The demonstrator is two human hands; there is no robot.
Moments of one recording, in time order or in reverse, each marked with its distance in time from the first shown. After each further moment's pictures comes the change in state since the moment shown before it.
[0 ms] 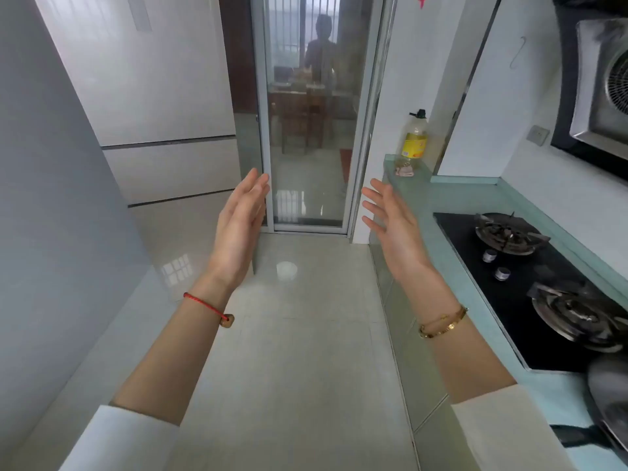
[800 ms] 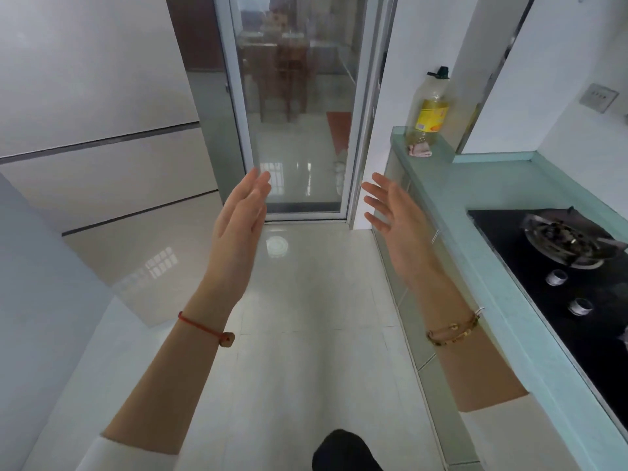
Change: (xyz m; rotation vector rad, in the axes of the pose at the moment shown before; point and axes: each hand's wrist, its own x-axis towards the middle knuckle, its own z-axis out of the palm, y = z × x) left_hand 0.294 -0.115 -0.052 -0.019 -0.076 -0.065; right_hand 0.282 0.120 0.054 0.022 0.070 0.085
